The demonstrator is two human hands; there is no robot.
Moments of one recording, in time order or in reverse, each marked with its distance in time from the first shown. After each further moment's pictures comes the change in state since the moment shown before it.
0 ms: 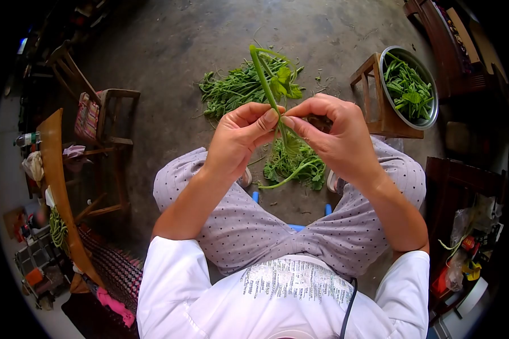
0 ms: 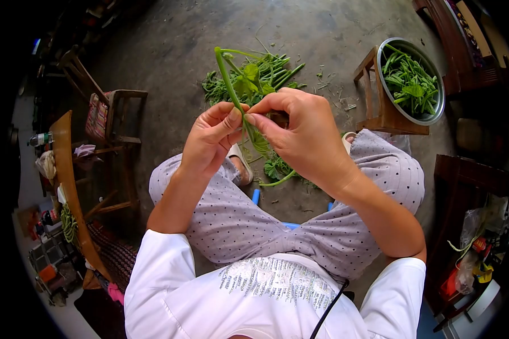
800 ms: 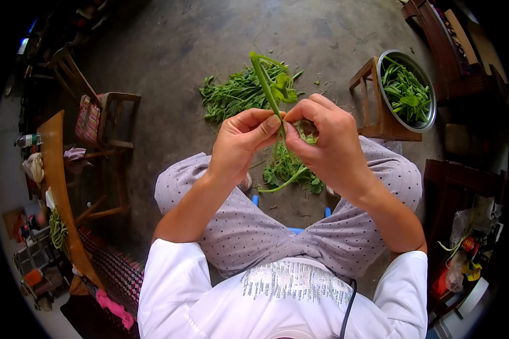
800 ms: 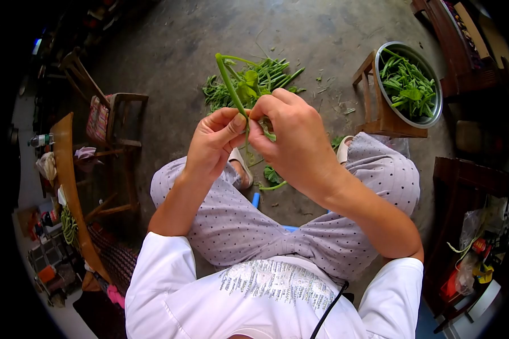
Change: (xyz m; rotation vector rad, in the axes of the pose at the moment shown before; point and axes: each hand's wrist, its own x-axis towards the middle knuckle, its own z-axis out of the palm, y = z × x) left_hand 0.001 -0.002 0.005 0.042 0.051 0.022; right_hand -0.001 -0.006 0.006 -0.253 0.052 -0.149
